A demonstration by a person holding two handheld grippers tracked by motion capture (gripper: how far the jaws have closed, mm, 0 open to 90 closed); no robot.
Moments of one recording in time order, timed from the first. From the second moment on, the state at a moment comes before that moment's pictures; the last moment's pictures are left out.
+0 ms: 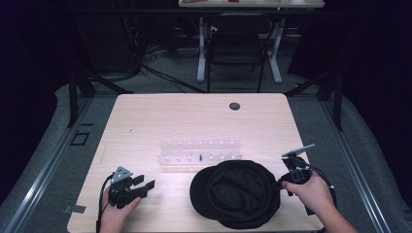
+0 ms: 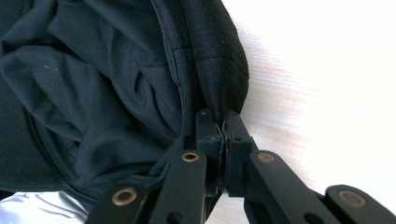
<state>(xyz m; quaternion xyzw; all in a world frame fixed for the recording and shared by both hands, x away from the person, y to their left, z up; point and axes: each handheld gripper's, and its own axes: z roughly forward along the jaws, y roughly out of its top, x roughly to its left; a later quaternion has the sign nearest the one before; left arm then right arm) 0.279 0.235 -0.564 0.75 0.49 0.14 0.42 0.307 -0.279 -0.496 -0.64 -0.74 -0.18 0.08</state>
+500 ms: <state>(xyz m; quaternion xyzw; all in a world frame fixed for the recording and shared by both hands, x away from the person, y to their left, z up) 0.279 0.235 -0.564 0.75 0.49 0.14 0.42 0.308 -0.272 -0.482 -0.64 -0.75 -0.16 0.08</state>
